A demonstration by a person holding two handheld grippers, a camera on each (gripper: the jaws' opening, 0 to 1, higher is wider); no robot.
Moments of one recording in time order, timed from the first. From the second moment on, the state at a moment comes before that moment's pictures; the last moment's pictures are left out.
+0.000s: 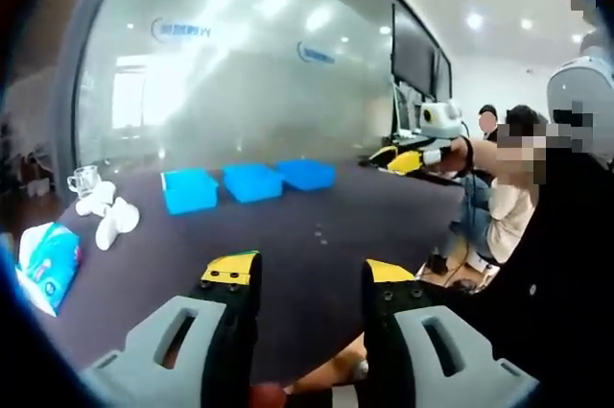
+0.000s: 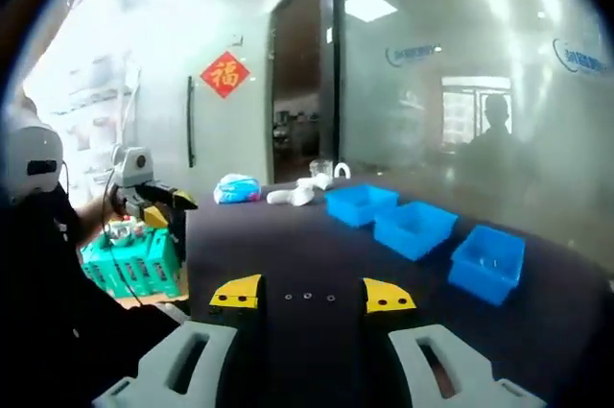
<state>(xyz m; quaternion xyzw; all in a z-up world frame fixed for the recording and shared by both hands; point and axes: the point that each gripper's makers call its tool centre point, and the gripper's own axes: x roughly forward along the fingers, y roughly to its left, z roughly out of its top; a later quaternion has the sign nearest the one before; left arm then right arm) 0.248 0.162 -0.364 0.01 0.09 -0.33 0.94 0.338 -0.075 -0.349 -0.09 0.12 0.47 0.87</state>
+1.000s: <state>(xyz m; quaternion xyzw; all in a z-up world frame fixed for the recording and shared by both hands) 0.246 0.164 -0.369 0.01 0.10 -0.32 0.94 0.323 -0.027 -0.384 -0.27 0.25 0.57 0.74</state>
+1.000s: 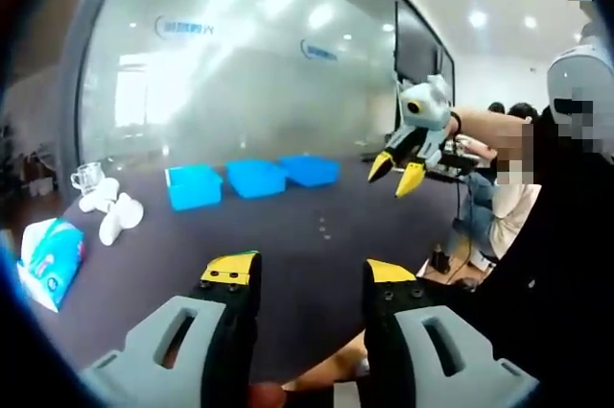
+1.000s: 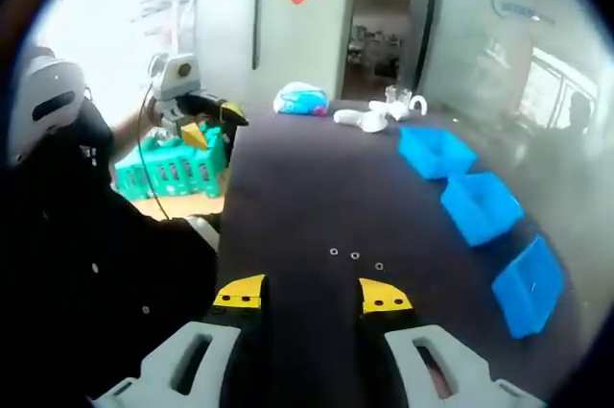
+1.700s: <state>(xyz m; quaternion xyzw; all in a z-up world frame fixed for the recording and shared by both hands) 0.247 0.162 -0.370 0.02 0.10 -0.32 0.94 0.358 0.010 -0.432 -0.40 0.30 0.59 0.63</state>
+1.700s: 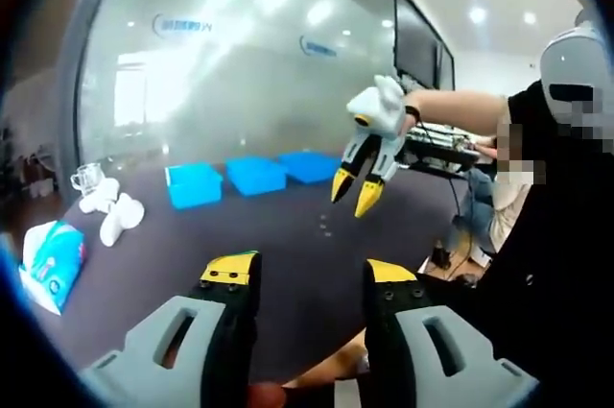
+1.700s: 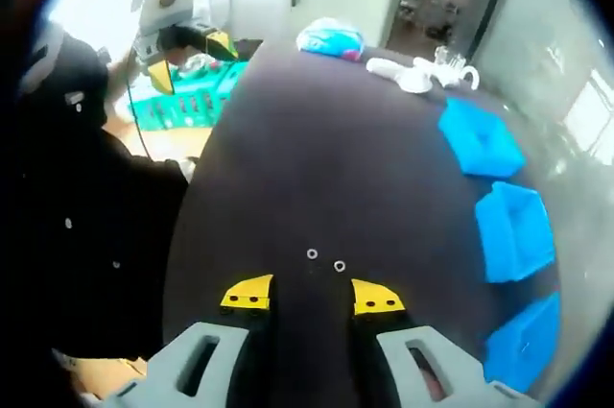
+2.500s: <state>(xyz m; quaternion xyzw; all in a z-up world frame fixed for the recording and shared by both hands) 0.246 0.173 -0.374 0.00 0.11 -0.30 0.95 0.381 0.025 -0.465 -0.43 0.34 0.60 0.58</state>
